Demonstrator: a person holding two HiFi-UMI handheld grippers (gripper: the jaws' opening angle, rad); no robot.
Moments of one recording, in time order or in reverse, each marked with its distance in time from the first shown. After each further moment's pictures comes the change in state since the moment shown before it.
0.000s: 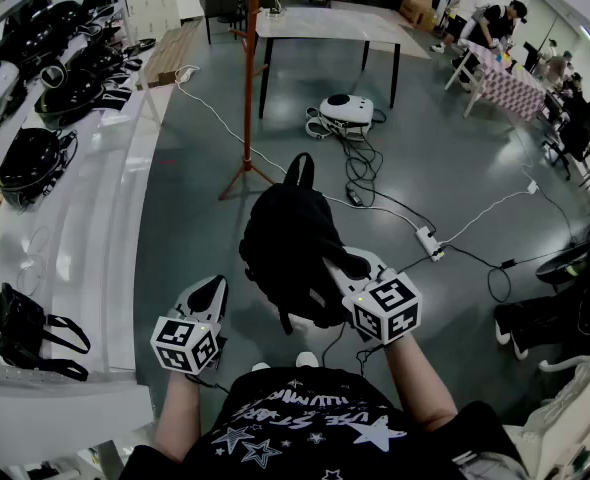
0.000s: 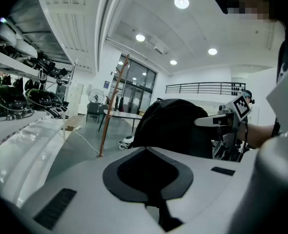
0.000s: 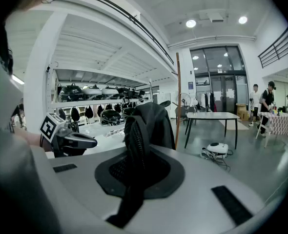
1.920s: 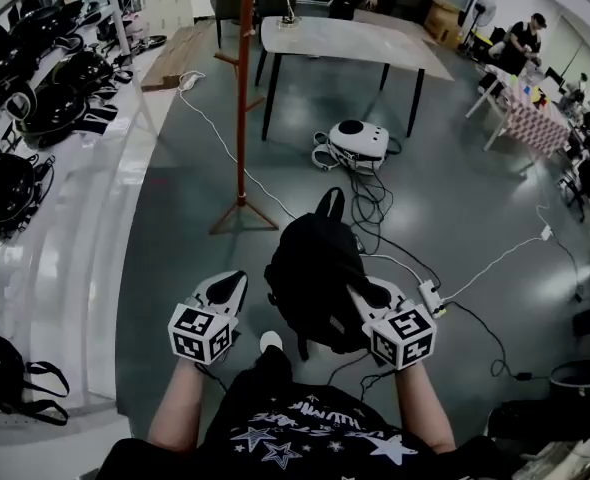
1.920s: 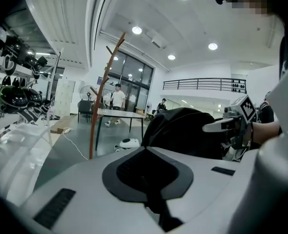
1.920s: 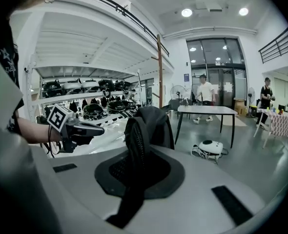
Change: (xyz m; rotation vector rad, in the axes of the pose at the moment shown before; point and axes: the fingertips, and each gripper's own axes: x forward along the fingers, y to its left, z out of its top) left arm 0.297 0.043 0.065 0.034 0.035 -0.053; right arm 0.121 -0.249 0.008 0.013 0.089 -0.032
